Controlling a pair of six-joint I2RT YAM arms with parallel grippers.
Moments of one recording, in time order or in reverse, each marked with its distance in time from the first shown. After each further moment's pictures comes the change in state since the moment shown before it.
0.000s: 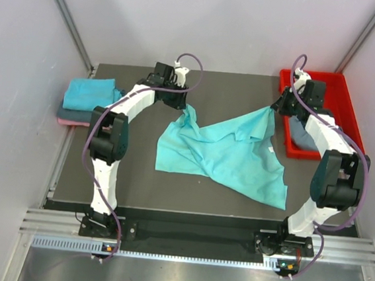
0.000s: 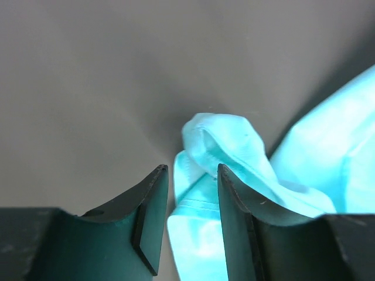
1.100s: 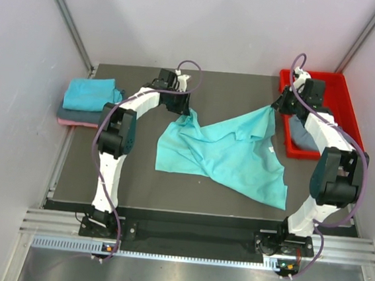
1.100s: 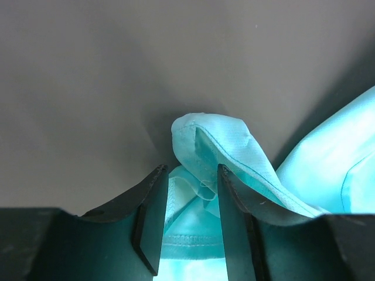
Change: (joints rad) left arm 0.003 0.145 0.053 0.008 0.087 -0.118; right arm 0.000 0.030 0.027 0.001 0.014 -0.006
